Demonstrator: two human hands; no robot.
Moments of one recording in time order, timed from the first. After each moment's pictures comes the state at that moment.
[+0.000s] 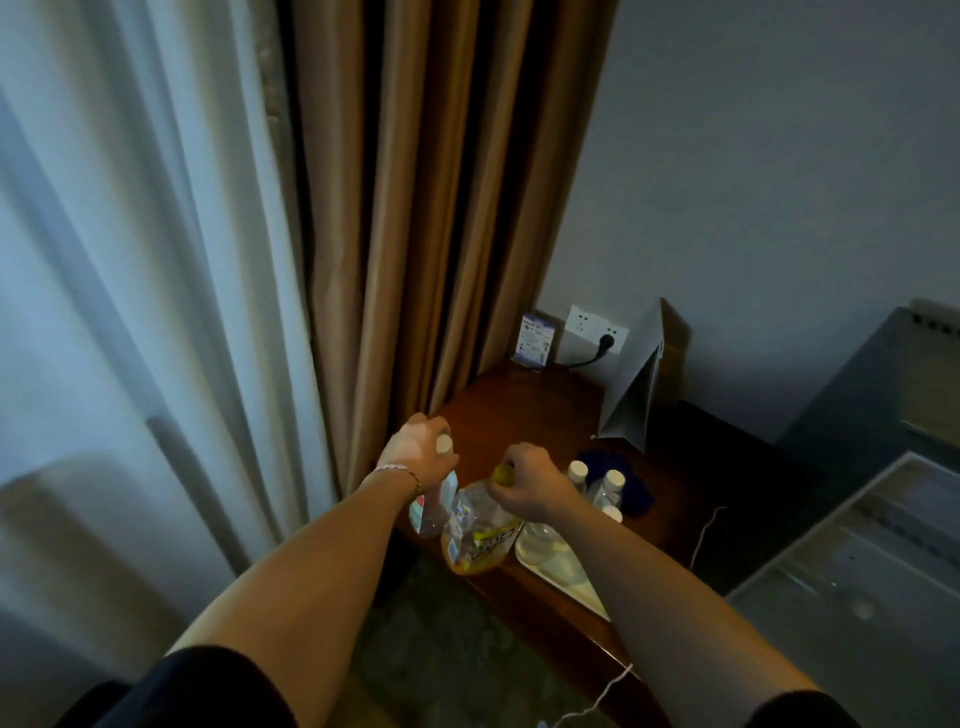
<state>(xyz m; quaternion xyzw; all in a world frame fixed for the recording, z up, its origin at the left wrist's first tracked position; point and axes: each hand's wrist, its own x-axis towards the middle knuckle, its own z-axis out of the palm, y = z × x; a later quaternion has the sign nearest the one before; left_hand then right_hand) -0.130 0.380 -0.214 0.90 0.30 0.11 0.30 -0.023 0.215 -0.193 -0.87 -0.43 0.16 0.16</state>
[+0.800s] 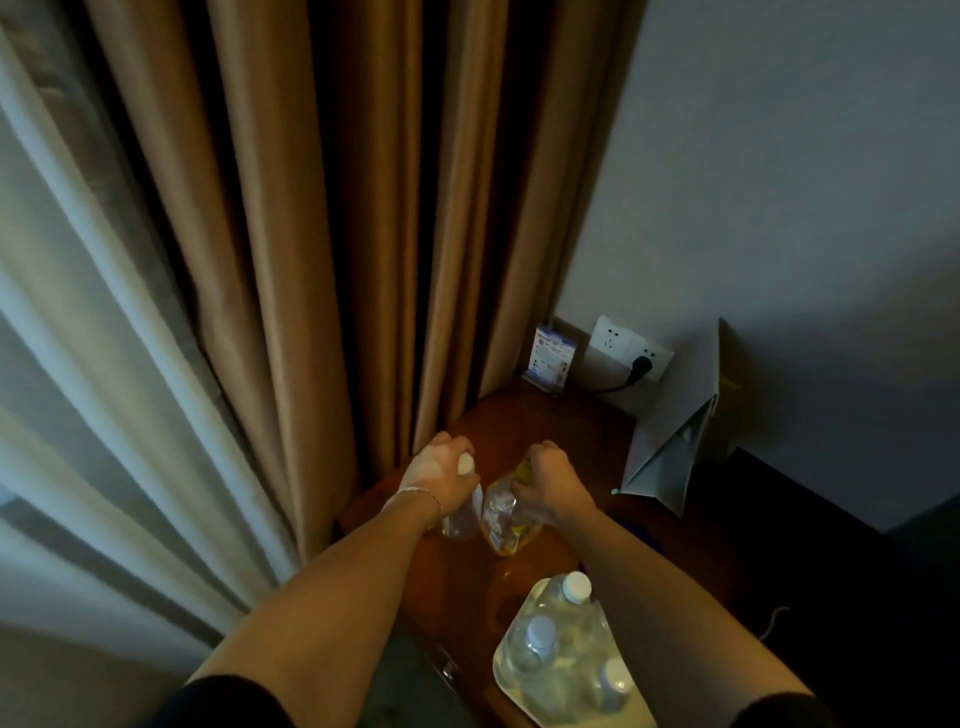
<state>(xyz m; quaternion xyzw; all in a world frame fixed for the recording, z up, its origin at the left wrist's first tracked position) 0.056 0.435 -0.270 0.88 0.35 0.07 0.31 0.180 0.303 -0.242 -0.88 -0.40 0.20 0.16</state>
